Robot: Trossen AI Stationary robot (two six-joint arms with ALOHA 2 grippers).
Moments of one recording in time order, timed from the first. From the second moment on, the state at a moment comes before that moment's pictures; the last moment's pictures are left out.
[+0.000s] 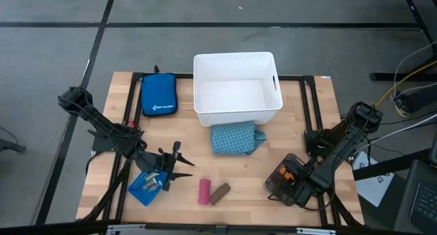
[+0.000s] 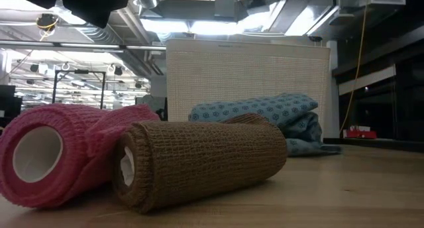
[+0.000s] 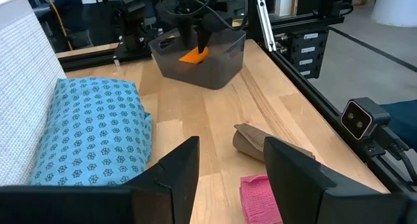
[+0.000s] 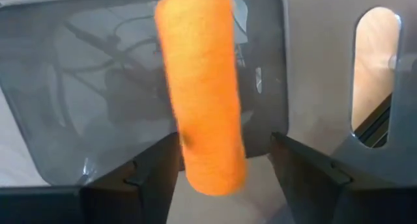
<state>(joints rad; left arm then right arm) -0.64 1.17 0.52 0.39 -0.47 -0.07 0.96 1.54 0.90 -1.04 0.03 1.83</state>
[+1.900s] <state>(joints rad) -0.64 1.17 0.52 0.36 -0.47 -0.11 0.59 2.14 1.60 -0.53 0.16 -0.01</state>
